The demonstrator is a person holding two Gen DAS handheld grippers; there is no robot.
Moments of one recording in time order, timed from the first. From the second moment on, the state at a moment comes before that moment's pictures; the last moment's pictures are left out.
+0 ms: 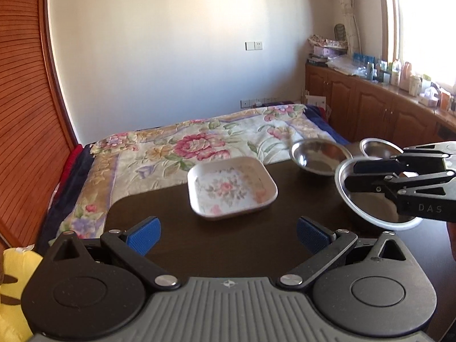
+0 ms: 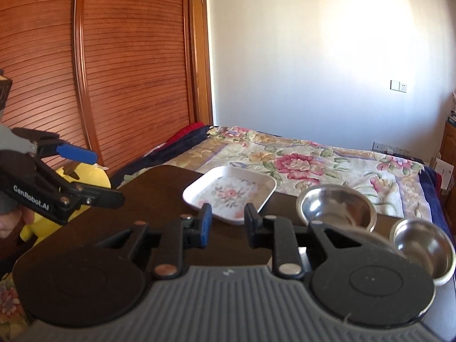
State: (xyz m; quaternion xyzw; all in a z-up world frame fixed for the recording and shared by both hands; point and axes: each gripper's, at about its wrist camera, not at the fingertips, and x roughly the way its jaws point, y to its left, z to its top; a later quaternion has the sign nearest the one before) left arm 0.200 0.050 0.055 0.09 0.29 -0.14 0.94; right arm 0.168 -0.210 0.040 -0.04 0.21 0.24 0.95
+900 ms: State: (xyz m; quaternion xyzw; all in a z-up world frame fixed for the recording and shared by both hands) left arm 0.339 0.061 0.000 0.07 0.32 -0.16 0.93; right arm 0.301 -0.176 0.013 -0.09 0.34 0.23 0.91
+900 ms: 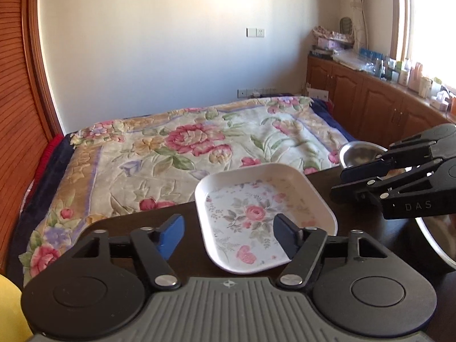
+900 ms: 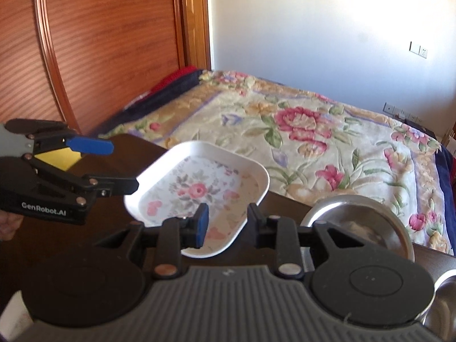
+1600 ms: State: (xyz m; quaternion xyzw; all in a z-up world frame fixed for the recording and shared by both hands) left arm 0.371 0.075 -0.036 0.03 0.36 -0.15 0.92; right arm 0.326 -0.161 -0.006 -0.14 0.40 0.23 0.87
